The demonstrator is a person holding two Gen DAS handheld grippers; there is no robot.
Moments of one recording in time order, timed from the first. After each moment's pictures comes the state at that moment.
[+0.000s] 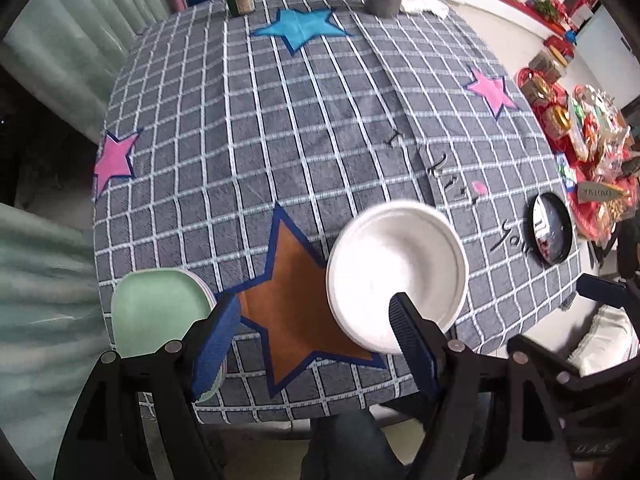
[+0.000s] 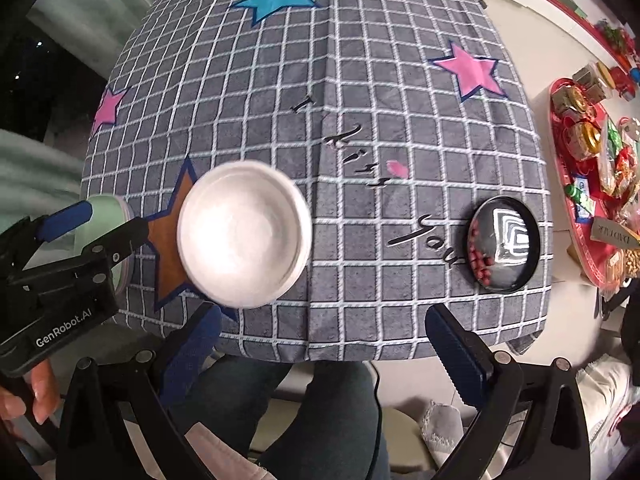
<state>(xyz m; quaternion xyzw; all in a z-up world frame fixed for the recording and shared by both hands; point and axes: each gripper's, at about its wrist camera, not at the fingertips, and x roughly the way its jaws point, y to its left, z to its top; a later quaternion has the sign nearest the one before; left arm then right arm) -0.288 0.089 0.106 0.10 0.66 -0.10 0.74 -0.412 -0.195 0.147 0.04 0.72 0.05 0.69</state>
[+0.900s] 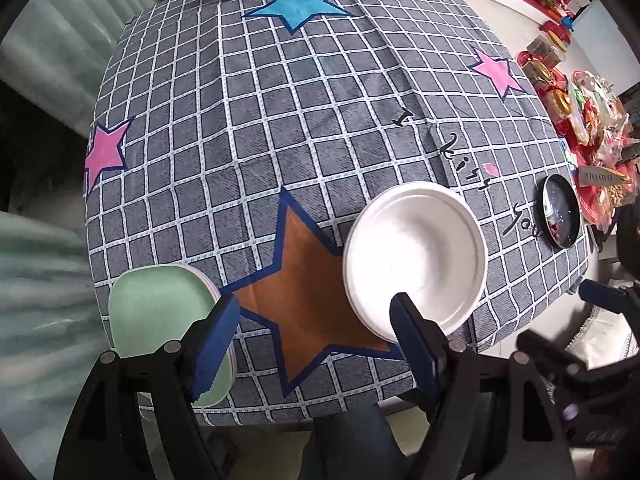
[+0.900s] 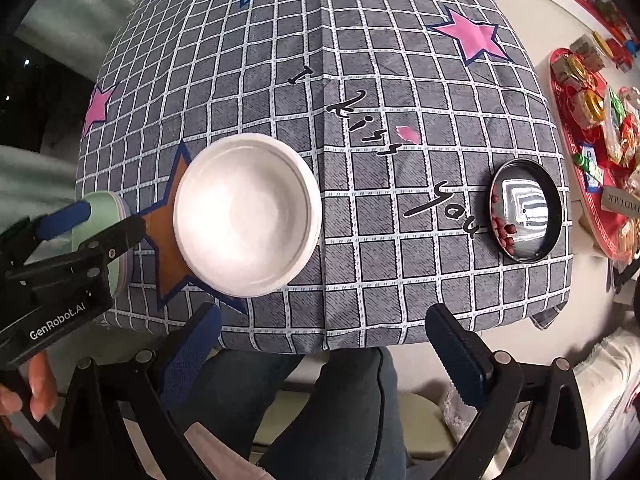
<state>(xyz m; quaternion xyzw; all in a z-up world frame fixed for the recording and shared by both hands) -0.280 0.106 0.096 0.11 0.67 -0.10 0.73 -0.424 -0.192 0.129 0.08 0.73 0.03 0.68</state>
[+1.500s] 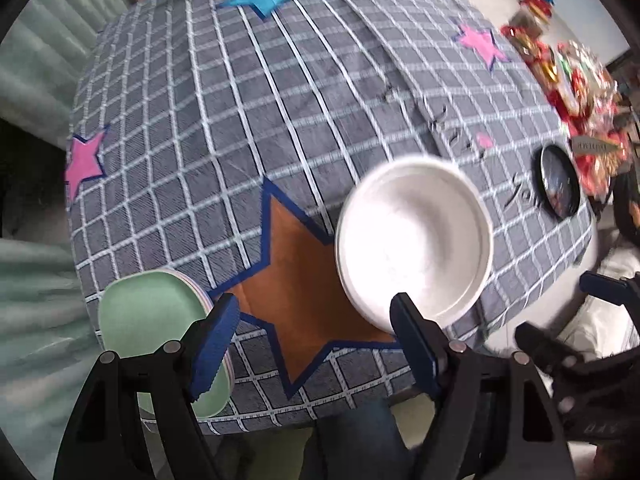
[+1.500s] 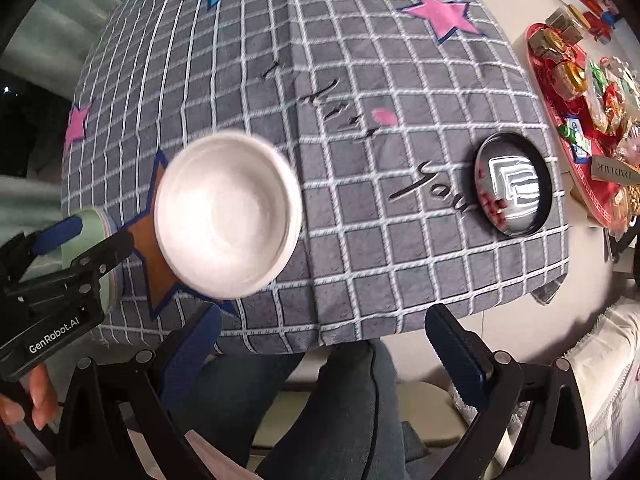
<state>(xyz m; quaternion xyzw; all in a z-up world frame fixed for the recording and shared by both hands) -0.286 0.102 0.073 0.15 0.69 -0.13 0.70 -0.433 -0.191 0.115 0.10 0.74 -0.01 0.66</state>
